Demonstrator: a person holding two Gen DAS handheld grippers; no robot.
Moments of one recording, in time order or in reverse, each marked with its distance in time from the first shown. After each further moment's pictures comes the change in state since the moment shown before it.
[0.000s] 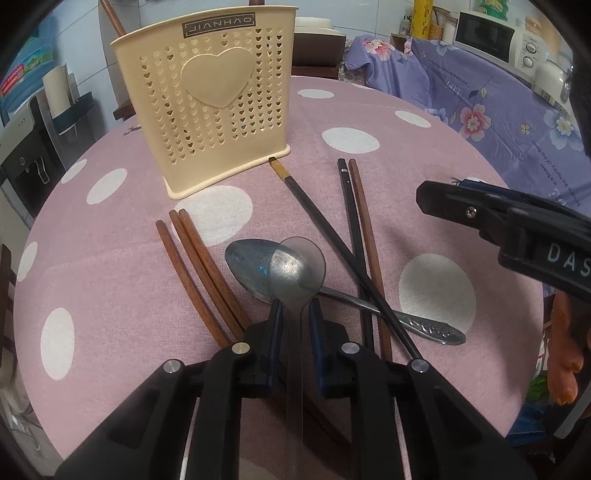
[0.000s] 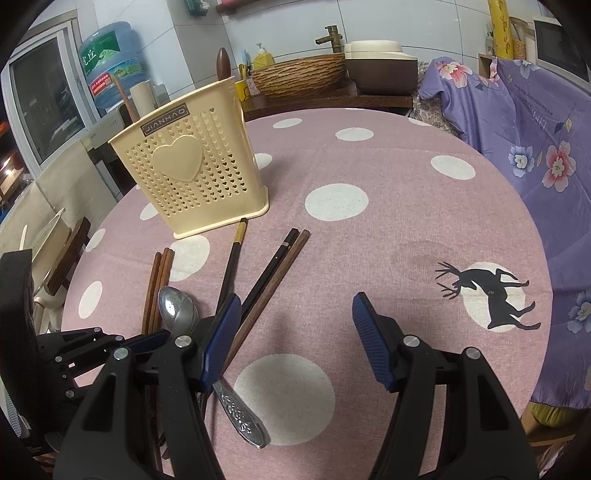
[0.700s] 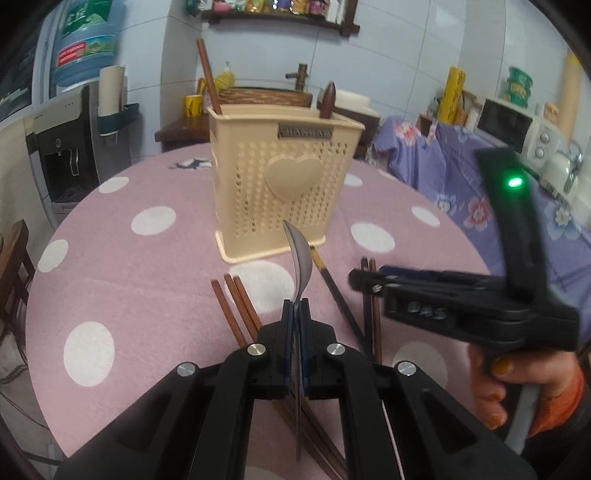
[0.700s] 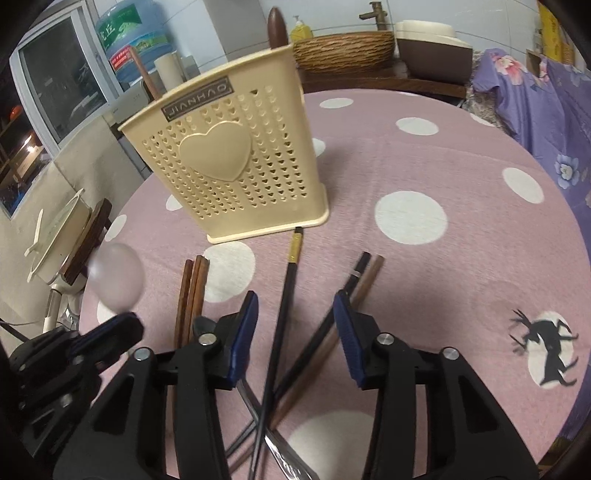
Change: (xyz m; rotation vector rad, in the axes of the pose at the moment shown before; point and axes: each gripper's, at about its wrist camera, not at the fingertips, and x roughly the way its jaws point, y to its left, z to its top) left arm -0.057 0.040 0.017 -0.203 -0.256 -0.019; right arm 0.060 0.046 0.044 -0.068 0.150 0.121
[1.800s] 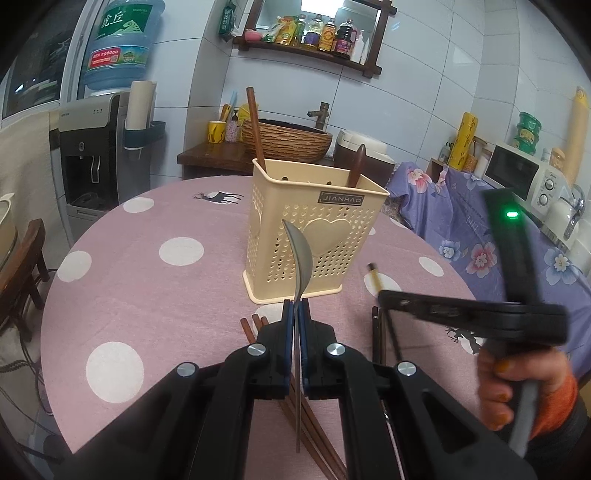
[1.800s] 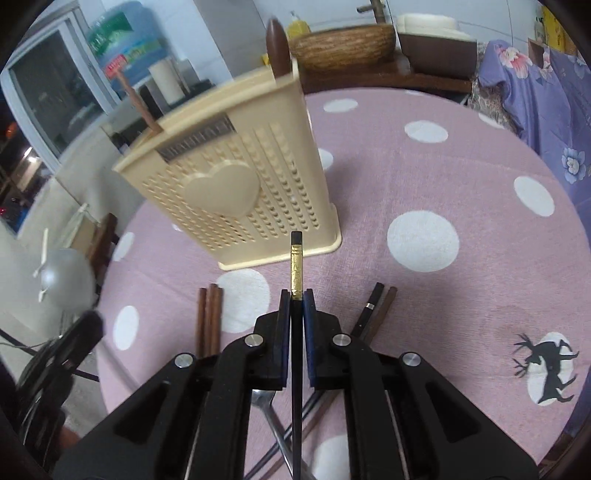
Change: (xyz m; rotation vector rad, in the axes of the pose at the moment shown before) left arm -0.027 0.026 0.014 -0.085 -0.124 0.007; right arm -0.034 -0.005 0.026 0.034 -0.038 0.051
